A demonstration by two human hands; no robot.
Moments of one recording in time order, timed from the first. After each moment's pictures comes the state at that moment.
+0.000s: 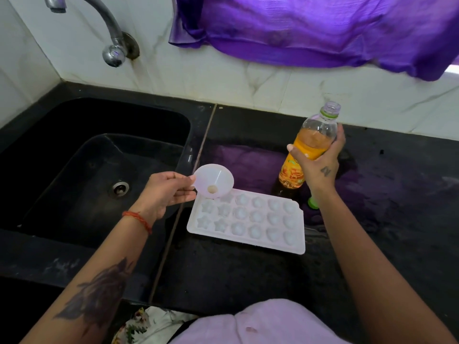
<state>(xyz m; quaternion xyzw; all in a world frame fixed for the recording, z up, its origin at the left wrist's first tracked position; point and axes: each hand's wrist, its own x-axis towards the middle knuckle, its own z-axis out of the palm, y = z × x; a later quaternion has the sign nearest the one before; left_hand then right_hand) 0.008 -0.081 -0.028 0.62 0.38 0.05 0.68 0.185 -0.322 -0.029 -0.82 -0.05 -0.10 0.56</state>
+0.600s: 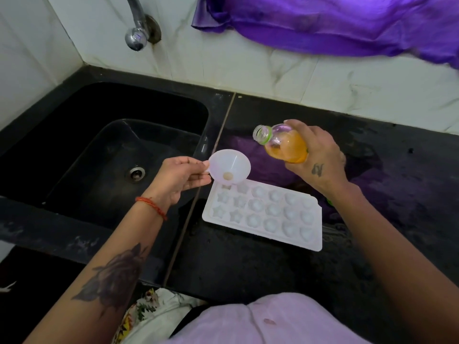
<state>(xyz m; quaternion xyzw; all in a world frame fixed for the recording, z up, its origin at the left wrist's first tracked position) 0.004 -0.075 -0.027 0.58 0.36 0.08 0.72 0.161 -0.300 -0.010 -0.88 -0.39 -0.12 0.25</state>
